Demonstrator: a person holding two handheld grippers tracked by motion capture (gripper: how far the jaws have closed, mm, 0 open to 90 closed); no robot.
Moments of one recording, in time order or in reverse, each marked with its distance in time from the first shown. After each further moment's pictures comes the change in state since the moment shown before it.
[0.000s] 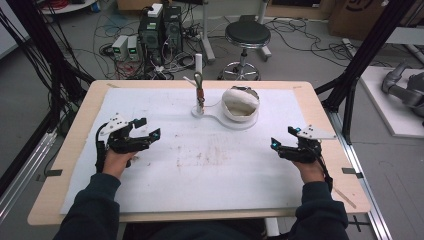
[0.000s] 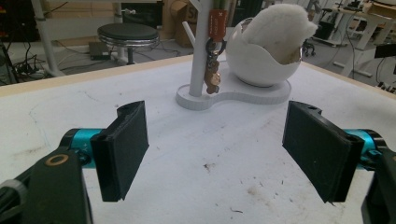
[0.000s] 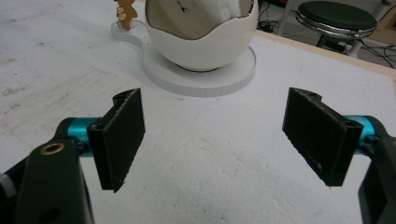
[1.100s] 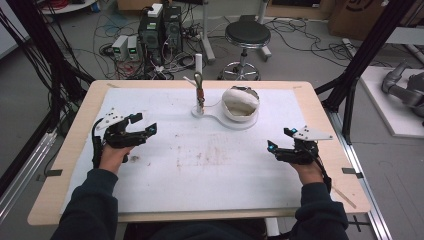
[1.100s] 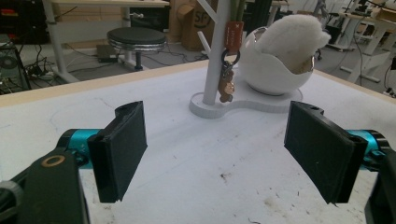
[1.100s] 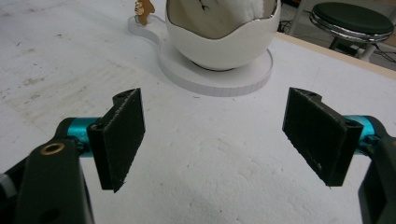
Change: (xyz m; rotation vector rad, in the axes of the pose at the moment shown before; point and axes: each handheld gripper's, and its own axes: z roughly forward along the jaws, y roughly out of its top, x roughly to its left) left arm 0.012 0.009 0.000 -0.007 0.017 -0.002; right arm 0.010 0.003 0.000 0.018 0.036 -0.044
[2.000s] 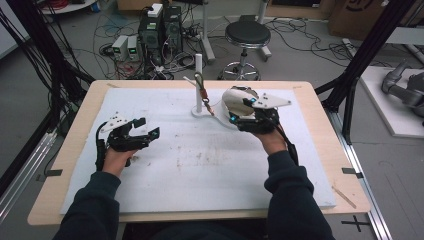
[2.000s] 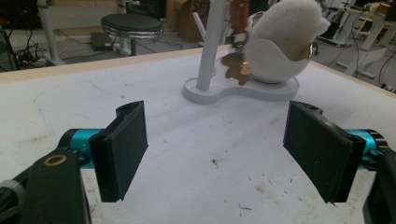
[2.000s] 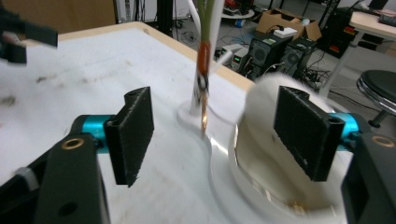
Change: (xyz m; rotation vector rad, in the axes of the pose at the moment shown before) left arm -0.004 -0.010 0.003 0.019 -0.008 -0.023; right arm 0.047 0.097 0.066 -0.113 0.138 -0.112
